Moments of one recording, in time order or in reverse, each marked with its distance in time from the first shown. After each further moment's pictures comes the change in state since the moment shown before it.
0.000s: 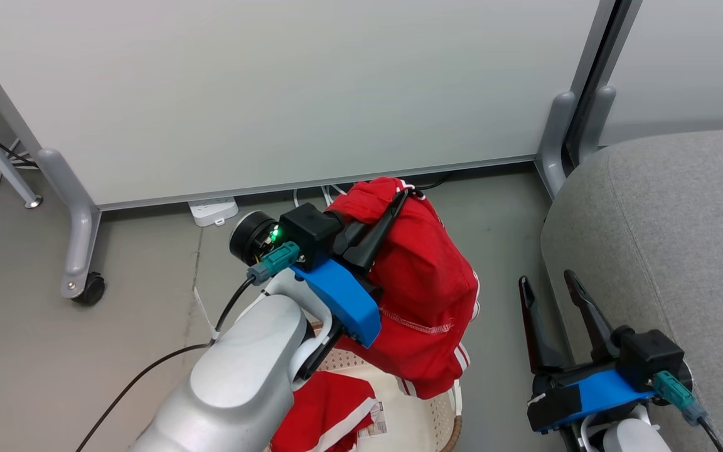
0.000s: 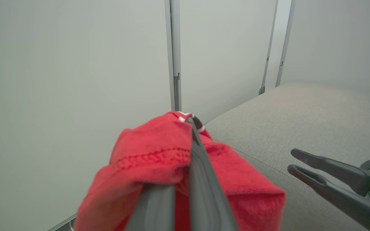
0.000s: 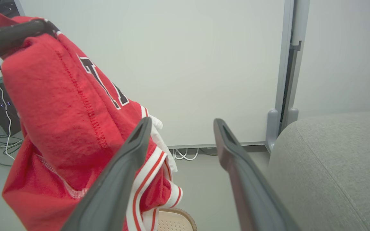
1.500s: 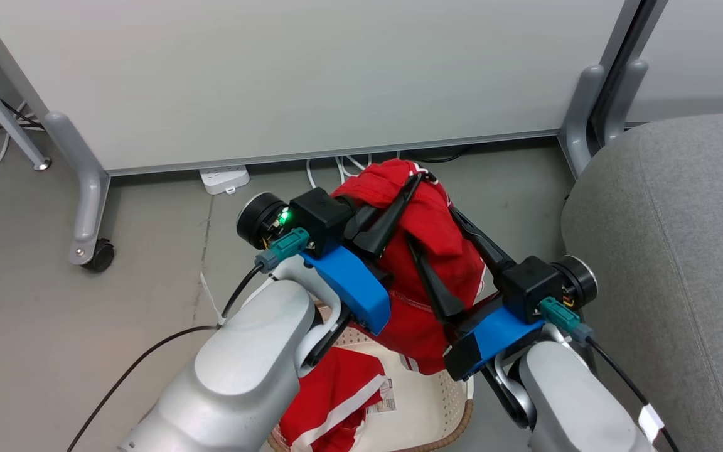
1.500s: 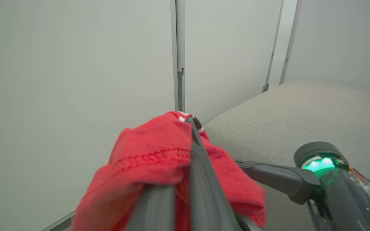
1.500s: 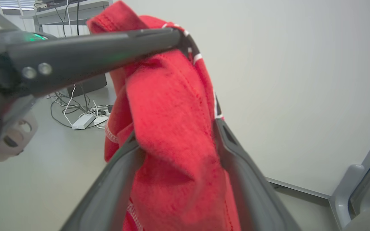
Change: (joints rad) left arm -0.047 0.004 -0.042 -0.021 -0.023 0.022 -0.001; right arm -0.296 0.002 0.289 0.169 -0.048 0.000 0.000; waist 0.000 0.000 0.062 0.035
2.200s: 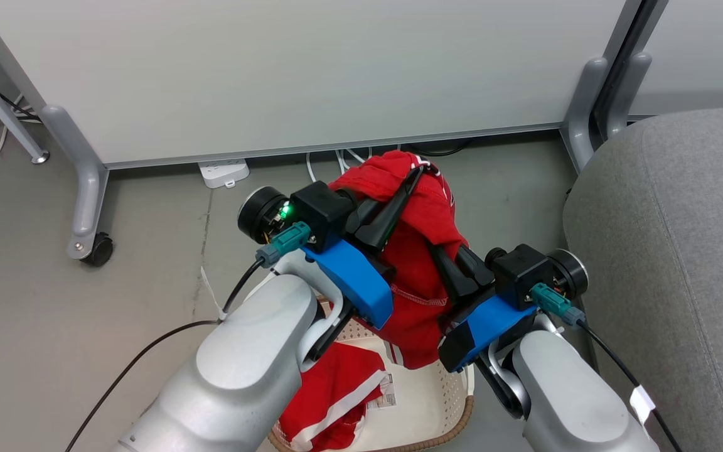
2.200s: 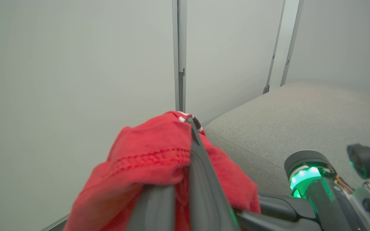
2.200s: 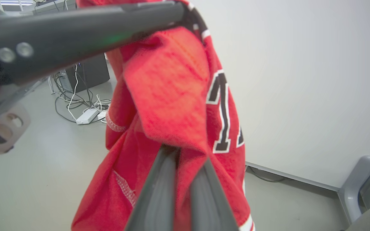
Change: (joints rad) left arm -0.022 -0.002 -0.013 0.007 -0.019 0.009 -0.009; right arm -0.065 0.003 0.037 0.093 0.049 0.000 0.000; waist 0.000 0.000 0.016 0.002
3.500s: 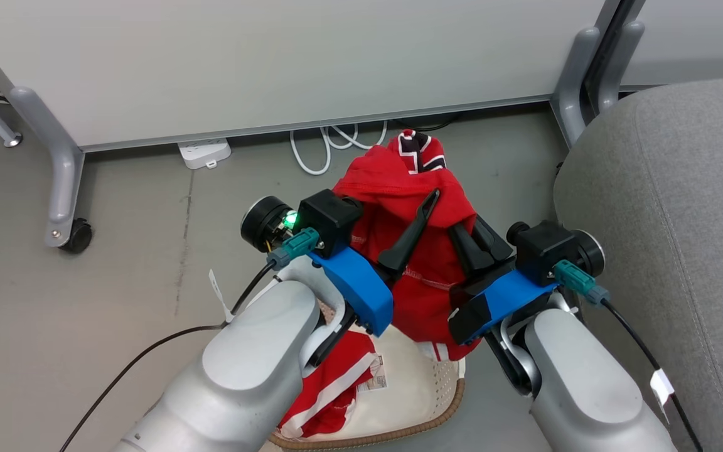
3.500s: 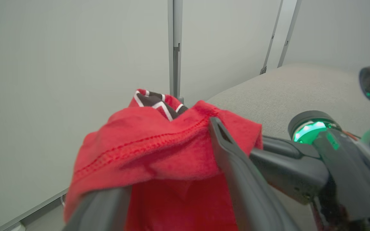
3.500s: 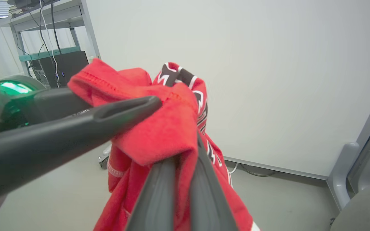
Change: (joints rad) left arm -0.012 -0.002 -0.051 0.058 -0.020 0.012 0.002; right arm -0.028 0.000 -0.049 -0.020 0.030 0.000 0.000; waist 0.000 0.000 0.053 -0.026
